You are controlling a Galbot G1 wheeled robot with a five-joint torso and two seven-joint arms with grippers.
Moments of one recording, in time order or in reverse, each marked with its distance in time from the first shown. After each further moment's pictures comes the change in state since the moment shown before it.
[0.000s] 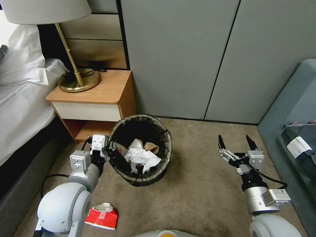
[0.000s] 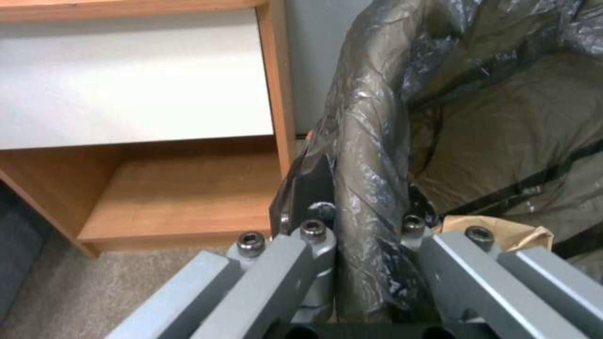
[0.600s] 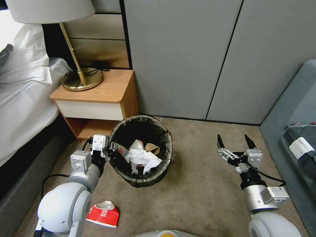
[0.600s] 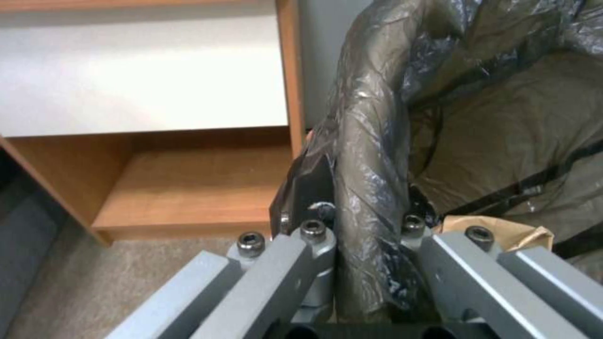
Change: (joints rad) left arm -0.001 0.004 0.003 -0.002 -0.002 0.010 0.003; right arm 0.012 -0.004 -0.006 -0.006 -0.001 -0.021 0.004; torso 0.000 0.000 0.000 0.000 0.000
